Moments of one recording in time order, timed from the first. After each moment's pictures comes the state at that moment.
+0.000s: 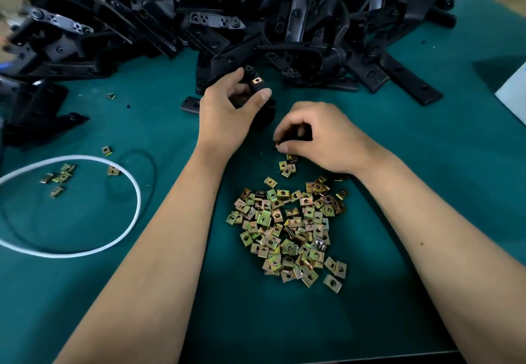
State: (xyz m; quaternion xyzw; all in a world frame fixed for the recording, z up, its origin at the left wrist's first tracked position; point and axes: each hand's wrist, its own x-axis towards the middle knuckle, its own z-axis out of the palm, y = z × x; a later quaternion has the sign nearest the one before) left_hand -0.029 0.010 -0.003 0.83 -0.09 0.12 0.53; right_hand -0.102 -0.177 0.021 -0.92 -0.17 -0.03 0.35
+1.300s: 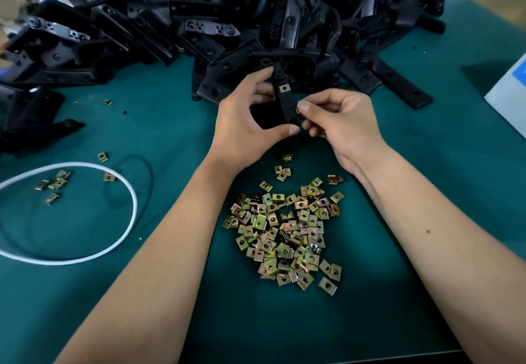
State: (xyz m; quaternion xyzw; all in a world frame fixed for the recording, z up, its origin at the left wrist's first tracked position) left_hand -0.058 -0.009 0.009 0.82 -0.24 0.11 0.51; right_hand -0.092 -0.189 0.010 -0.67 0.05 -0.12 0.73
